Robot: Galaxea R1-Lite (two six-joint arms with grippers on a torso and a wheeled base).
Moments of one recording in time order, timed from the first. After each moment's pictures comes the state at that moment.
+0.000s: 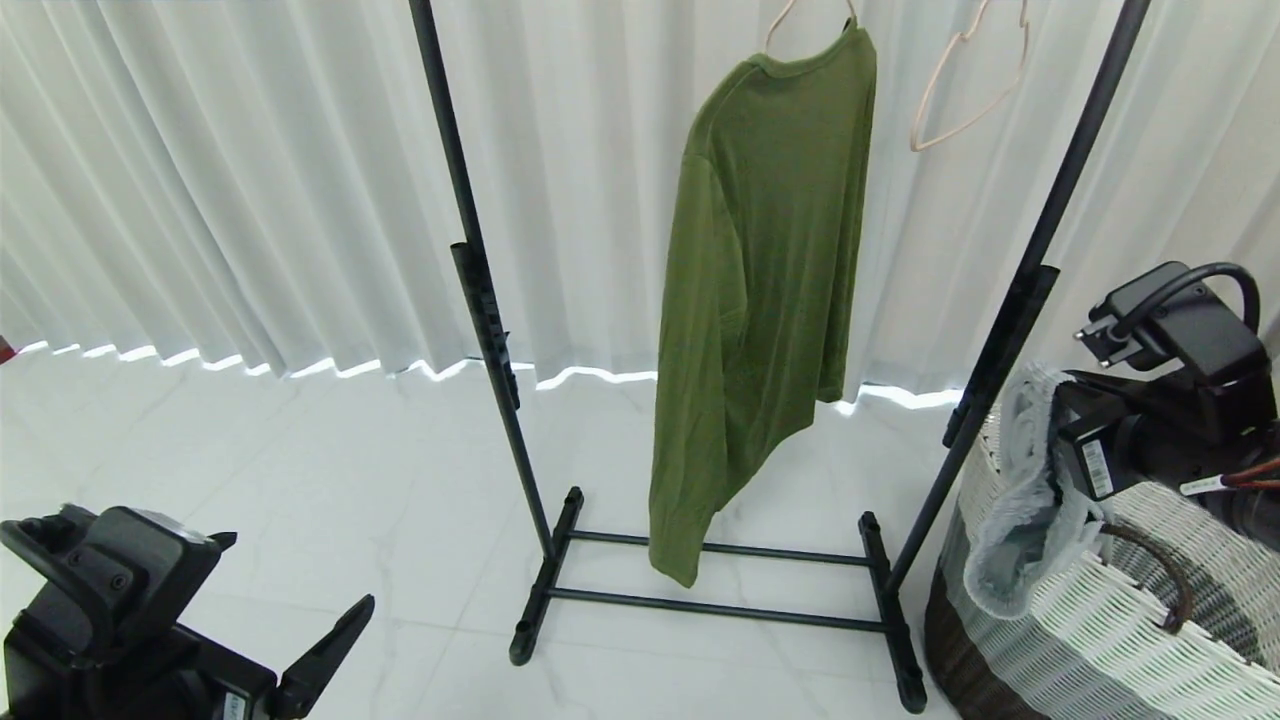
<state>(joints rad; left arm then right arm) -0.38 1.03 -0.17 -0.54 0.22 0.34 0.55 1.33 -0.67 -0.49 -0.43 -0.38</state>
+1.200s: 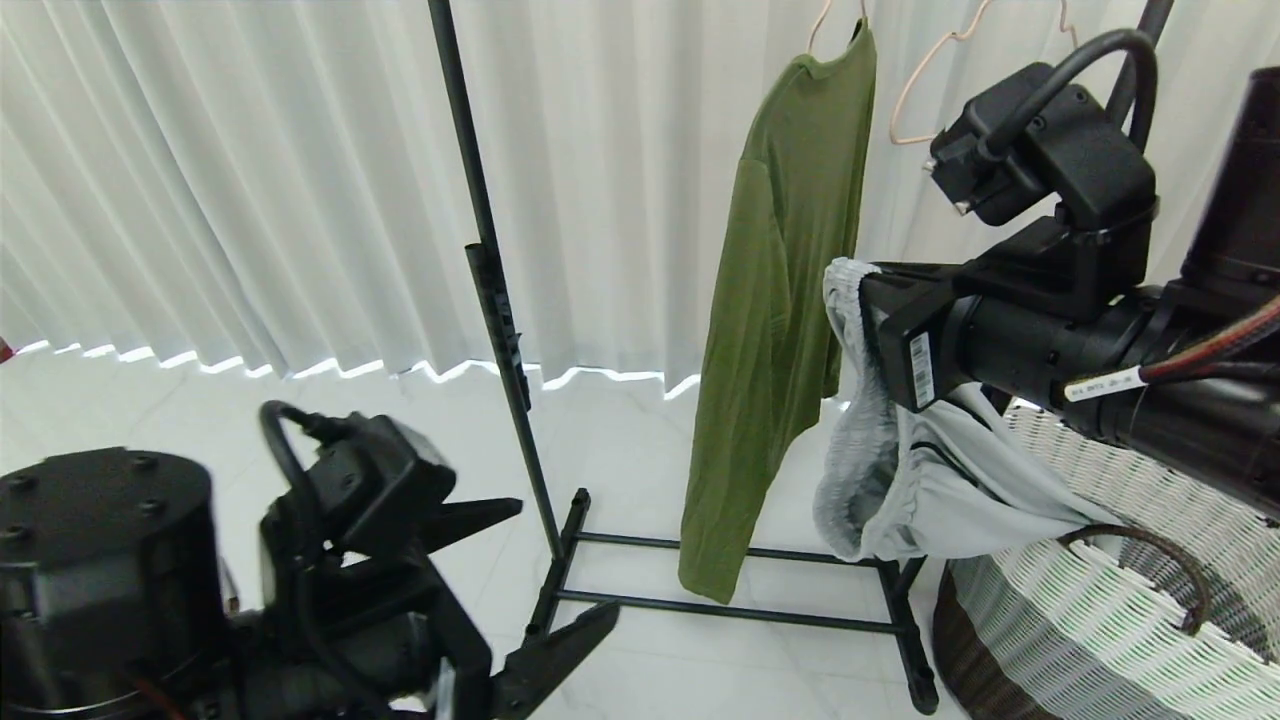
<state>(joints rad) -0.73 1.33 -0.46 -0.55 -0.09 0.07 0.94 1.49 -1.08 -0.38 -0.43 -0.31</state>
